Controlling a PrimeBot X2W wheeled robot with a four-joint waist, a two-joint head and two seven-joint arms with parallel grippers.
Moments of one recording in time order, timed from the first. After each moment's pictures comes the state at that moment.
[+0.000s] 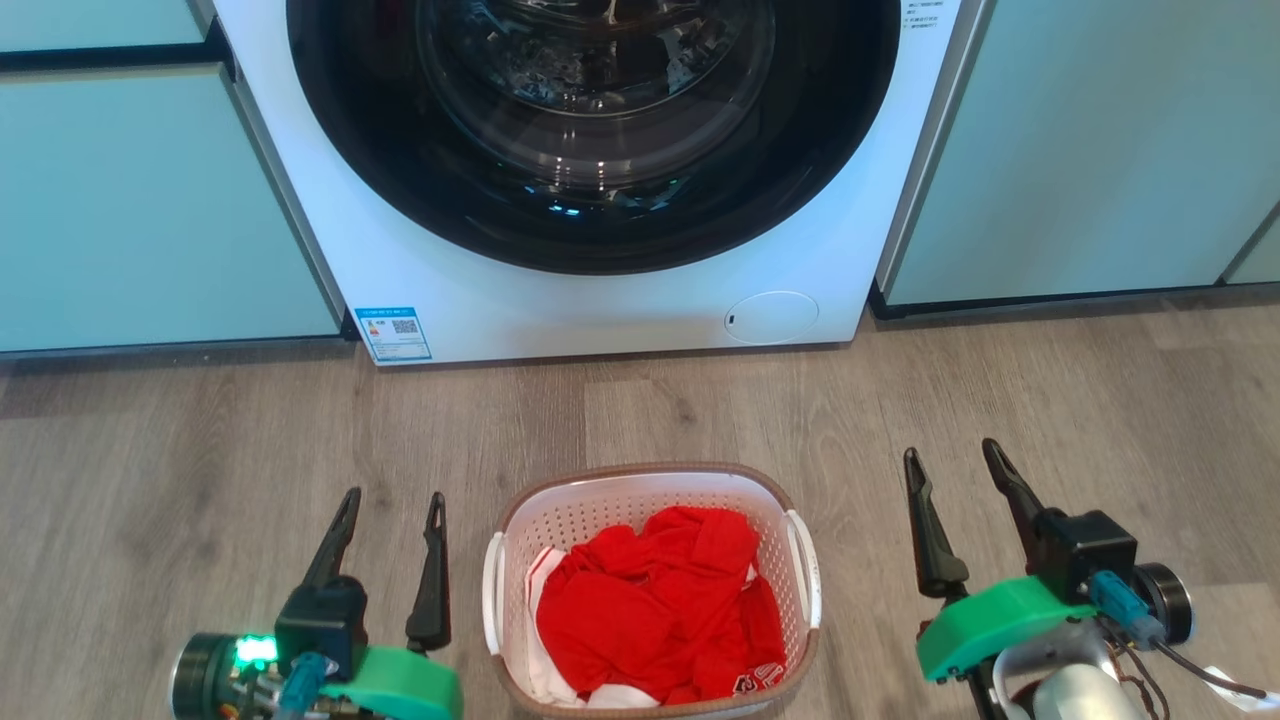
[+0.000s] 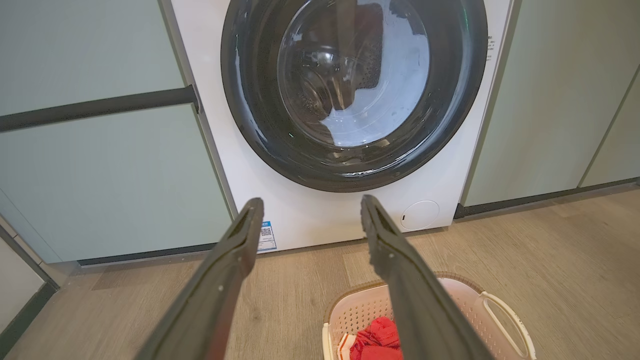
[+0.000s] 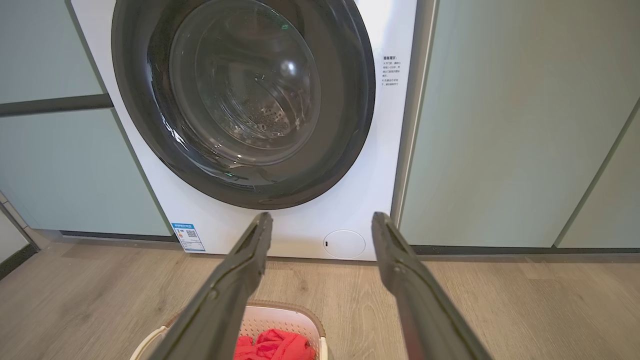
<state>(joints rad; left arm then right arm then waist) 0.12 0.08 -0.21 0.09 -0.05 0.07 -0.25 0.00 -0.04 0.13 0.17 0.16 0.12 -0.25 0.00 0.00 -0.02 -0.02</state>
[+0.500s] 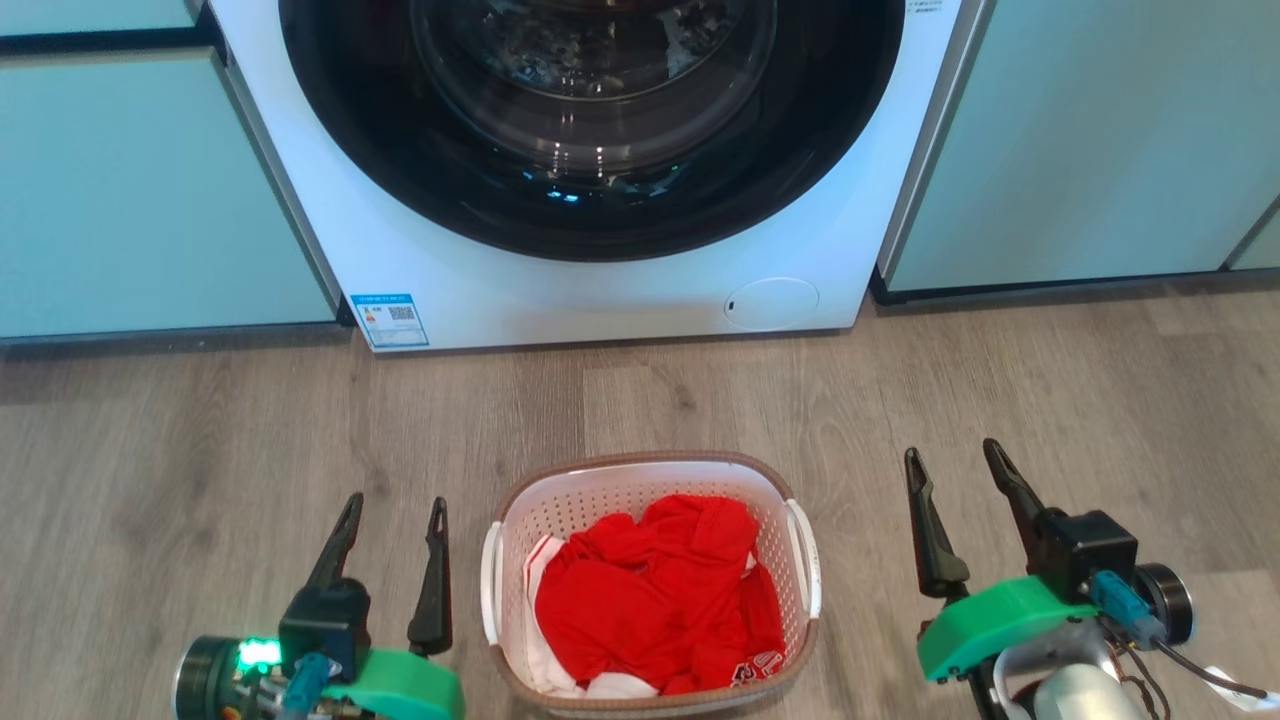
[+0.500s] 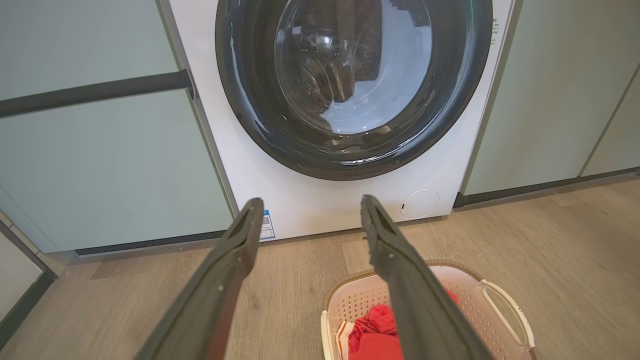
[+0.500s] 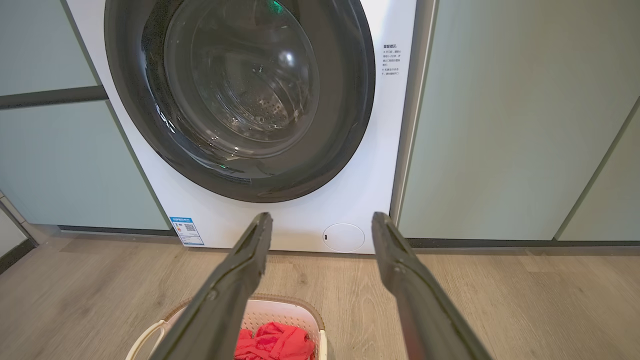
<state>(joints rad) 0.12 0.07 -0.21 0.11 -0.04 0.06 -0.25 0.00 -0.04 0.13 0.17 0.16 0.12 -0.25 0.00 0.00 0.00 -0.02</state>
